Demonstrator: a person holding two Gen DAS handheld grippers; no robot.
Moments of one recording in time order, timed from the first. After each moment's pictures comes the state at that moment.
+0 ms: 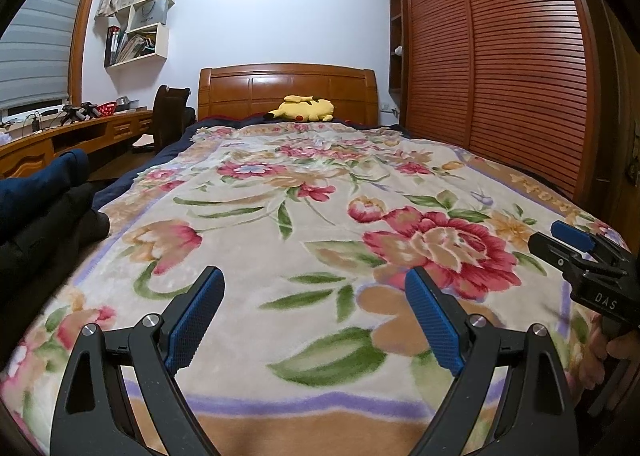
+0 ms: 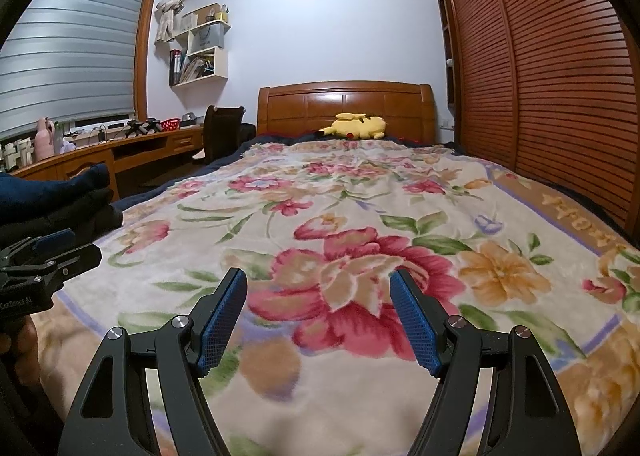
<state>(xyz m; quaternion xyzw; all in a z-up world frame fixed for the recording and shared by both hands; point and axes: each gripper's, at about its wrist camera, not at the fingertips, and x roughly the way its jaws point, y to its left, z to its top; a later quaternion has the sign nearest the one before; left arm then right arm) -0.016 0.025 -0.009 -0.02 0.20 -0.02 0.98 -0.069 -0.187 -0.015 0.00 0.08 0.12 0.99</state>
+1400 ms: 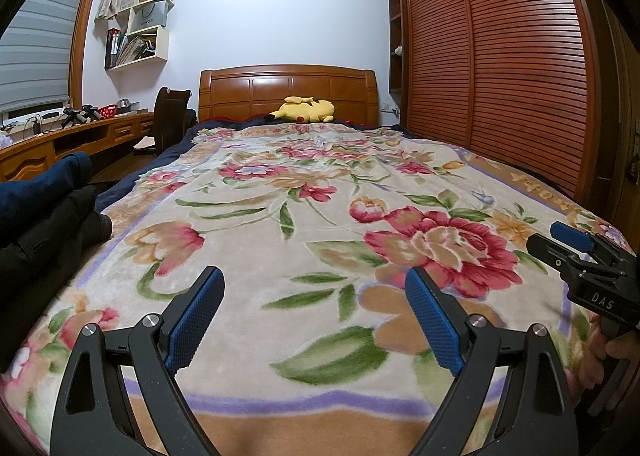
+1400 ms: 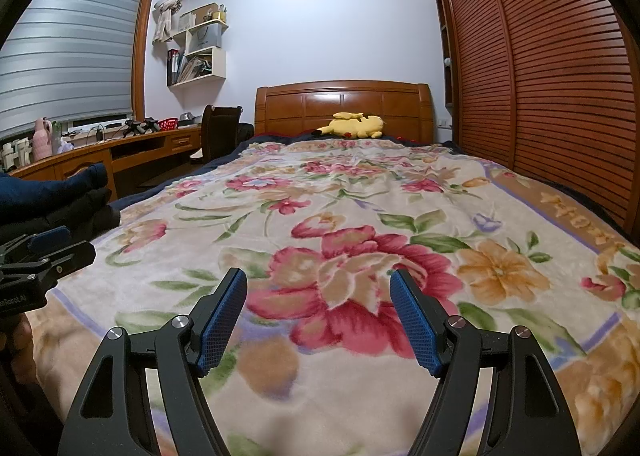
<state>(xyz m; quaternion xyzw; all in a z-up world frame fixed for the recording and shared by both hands) -0.016 0.025 -0.009 -0.02 0.20 -0.02 0.98 -0.066 -0.189 -0.017 0.00 0.08 0.11 0.99</state>
